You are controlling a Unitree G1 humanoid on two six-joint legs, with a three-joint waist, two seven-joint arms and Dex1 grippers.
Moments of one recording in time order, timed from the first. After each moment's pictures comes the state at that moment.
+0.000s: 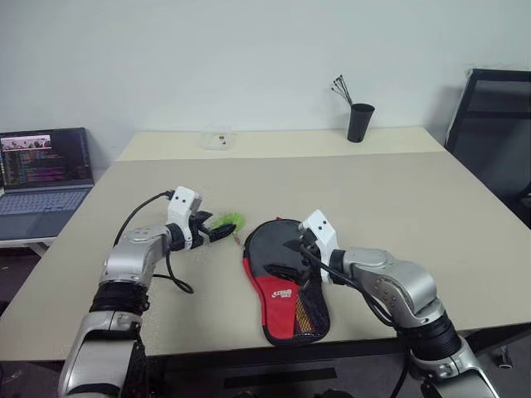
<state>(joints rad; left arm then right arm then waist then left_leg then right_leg) -0.74 0.58 0.04 0.57 -0.24 0.46 -0.76 -0.57 -0.26 0.25 -0.24 0.42 0.97 0.54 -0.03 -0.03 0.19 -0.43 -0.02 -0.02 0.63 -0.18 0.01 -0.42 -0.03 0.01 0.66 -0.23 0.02</state>
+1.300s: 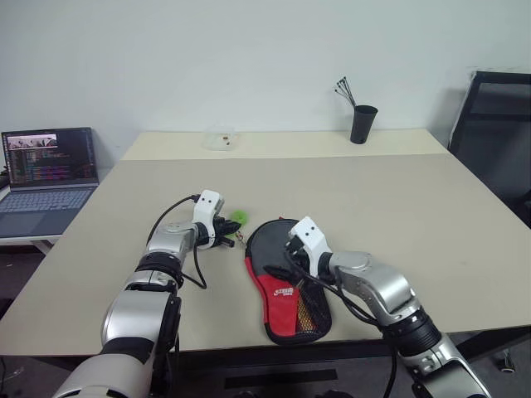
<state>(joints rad) -1.02 0.43 0.04 1.15 -0.07 0.24 -0.78 -0.60 -0.21 0.38 -0.02 0.24 0.80 0.51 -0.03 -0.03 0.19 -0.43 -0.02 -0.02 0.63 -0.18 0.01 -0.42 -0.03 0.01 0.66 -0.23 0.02</state>
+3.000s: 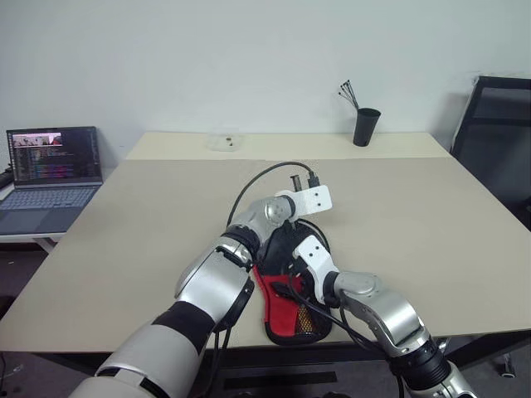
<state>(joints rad) -1.34 0.03 -0.35 1.41 0.53 -0.37 -0.37 -0.42 -0.21 0.38 -0.21 0.13 0.86 0.46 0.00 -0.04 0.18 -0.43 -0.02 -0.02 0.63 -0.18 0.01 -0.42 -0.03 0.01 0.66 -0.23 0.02</state>
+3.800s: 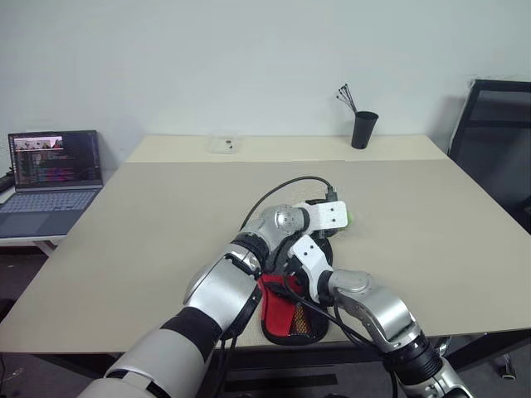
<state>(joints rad) -1.31 0.04 -0.30 1.40 0.47 -0.42 -0.54 -0.46 -0.18 0.39 -0.13 0.13 0.83 0.48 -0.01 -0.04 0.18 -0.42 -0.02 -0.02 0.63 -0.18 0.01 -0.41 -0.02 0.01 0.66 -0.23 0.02</state>
